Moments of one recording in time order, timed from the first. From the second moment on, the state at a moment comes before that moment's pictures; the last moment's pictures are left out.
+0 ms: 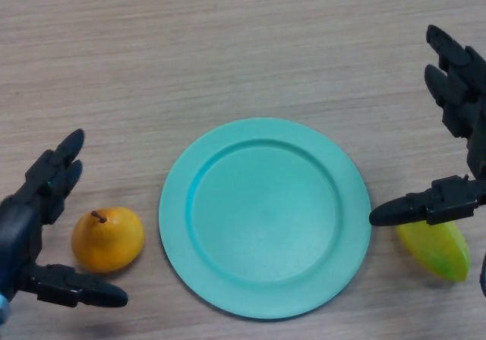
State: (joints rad) left arm 0.04 0.30 0.23 0.12 -0.05 -0.22 -0.36; right arm -0.11 -0.27 -0.07 -0.45 0.01 0.35 0.19
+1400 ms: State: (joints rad) left arm -0.01 0.34 0.20 0.03 0.23 -0.35 -0.25; right arm -0.05 -0.26 -0.10 -0.60 0.05 0.52 0.19
